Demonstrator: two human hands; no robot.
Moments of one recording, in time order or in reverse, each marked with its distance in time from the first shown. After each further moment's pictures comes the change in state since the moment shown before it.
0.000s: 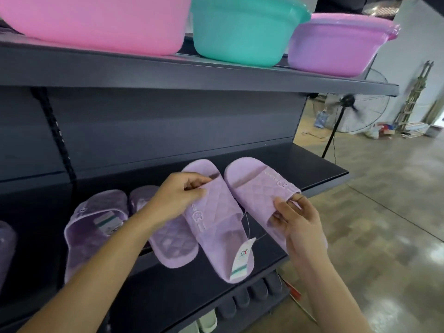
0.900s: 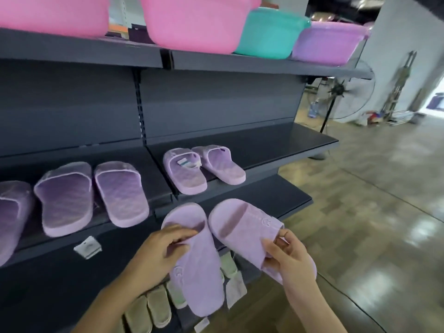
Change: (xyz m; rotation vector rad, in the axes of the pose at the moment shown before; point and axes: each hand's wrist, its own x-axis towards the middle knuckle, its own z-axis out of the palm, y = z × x) left_hand -0.333 -0.023 -0.083 0.228 -0.058 0.033; right_hand -0.308 0.044 0.023 -0.188 -0.059 0.212
